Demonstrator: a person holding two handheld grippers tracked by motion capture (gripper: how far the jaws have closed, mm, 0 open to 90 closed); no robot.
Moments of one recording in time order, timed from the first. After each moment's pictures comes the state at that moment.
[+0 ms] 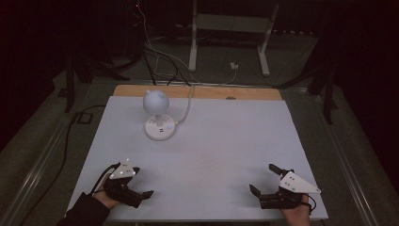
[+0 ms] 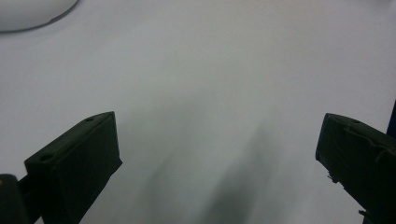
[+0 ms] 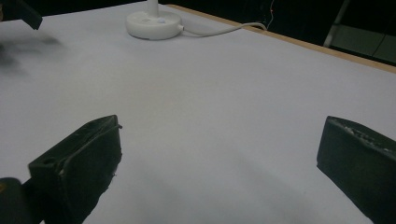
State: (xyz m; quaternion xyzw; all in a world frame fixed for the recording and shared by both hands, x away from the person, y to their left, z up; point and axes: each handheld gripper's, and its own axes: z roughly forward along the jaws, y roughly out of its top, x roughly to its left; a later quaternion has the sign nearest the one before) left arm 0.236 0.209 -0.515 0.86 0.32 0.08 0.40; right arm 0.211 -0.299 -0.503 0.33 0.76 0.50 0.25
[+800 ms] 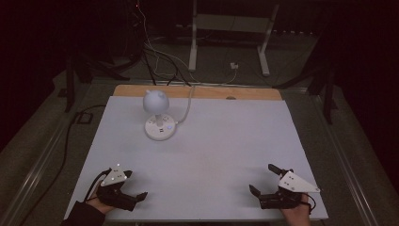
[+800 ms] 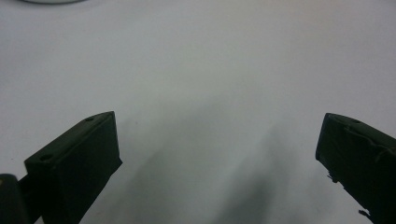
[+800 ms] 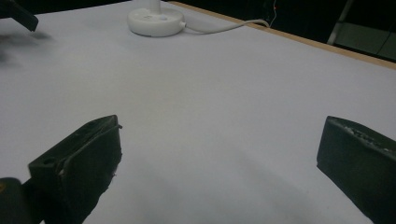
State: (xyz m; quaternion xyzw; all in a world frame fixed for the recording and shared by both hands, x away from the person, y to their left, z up) left arm 0.225 0.224 -0.531 0.84 0.35 0.11 0.41; right arm 0.212 -0.299 -0.504 0.32 0.77 0.49 0.25
